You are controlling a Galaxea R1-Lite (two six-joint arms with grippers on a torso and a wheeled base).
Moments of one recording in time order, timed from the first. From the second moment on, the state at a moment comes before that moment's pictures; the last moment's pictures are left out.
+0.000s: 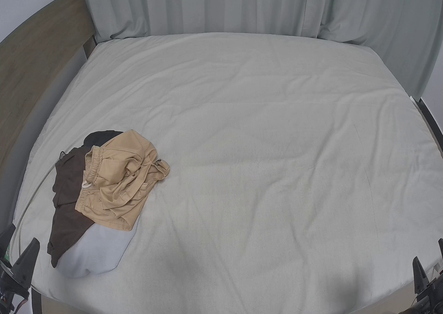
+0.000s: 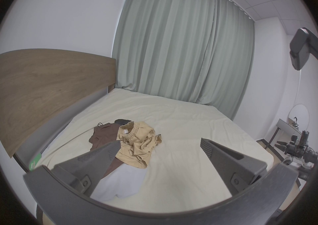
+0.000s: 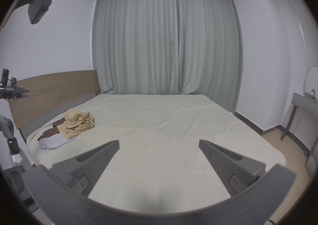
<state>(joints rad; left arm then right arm) -0.04 0.35 -0.24 -0.09 -0.12 -0.19 0.00 0.02 -0.02 -0.01 0.03 -0.02</state>
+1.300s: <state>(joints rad) -0.03 0.81 -0.32 -0.32 -0.22 -0.24 0.00 0.02 -0.02 -0.01 0.03 -0.02</state>
